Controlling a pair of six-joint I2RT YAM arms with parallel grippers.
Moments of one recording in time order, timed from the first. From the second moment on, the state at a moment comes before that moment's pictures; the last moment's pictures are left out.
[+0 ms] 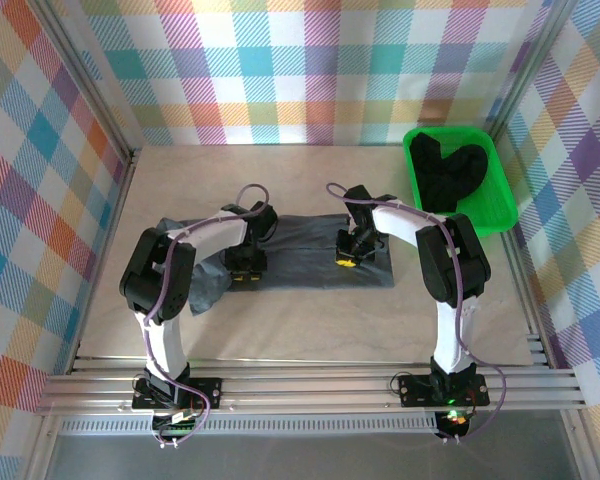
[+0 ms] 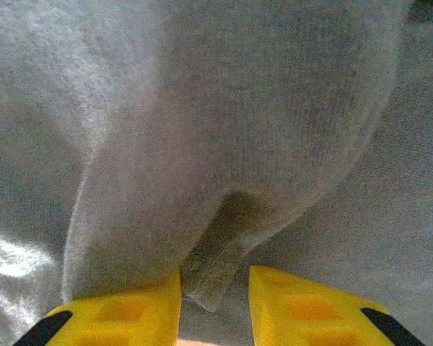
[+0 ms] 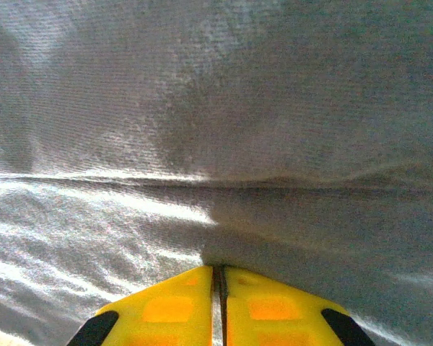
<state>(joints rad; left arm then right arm) -0.50 1.90 1.28 -0.99 -0.10 -0.56 0.45 2.00 1.36 -0.78 -0.32 0.59</state>
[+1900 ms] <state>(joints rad) 0.13 1.63 1.19 -0.98 0.07 -0.73 0.44 2.01 1.38 -0.80 -0.32 0.55</state>
